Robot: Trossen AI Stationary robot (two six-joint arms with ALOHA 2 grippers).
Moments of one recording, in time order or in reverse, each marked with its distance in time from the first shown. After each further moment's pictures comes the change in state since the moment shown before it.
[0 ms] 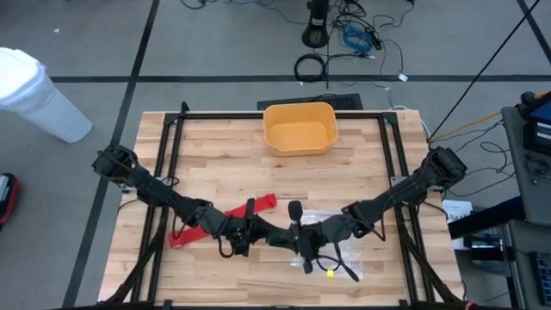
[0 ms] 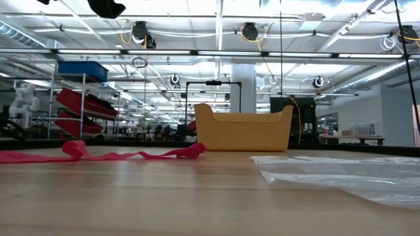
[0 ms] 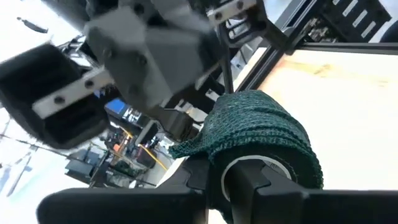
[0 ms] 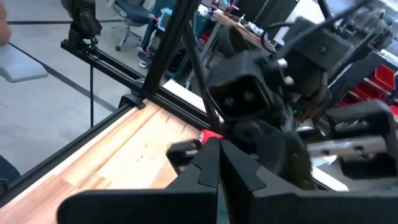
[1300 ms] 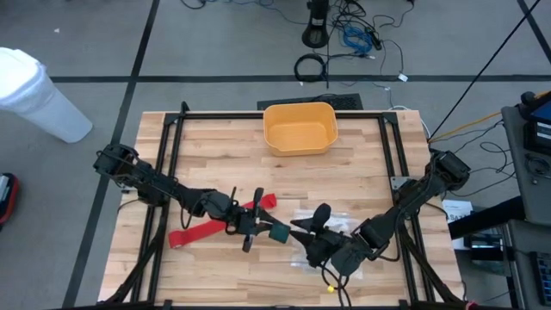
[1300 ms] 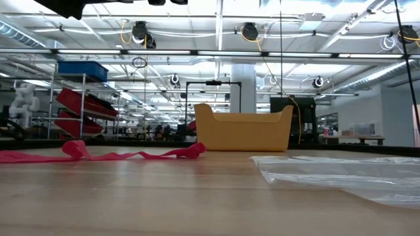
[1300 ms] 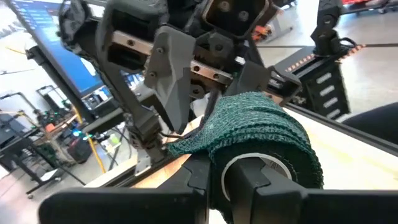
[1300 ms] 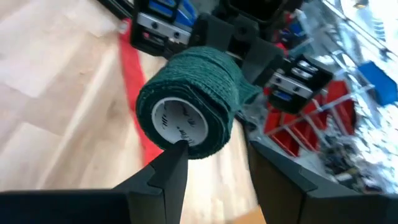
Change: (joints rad) left arm 0.134 0.004 -0.007 0.056 0.269 -0.418; right arm 0.162 0.003 0.005 -0.312 0.684 -0.037
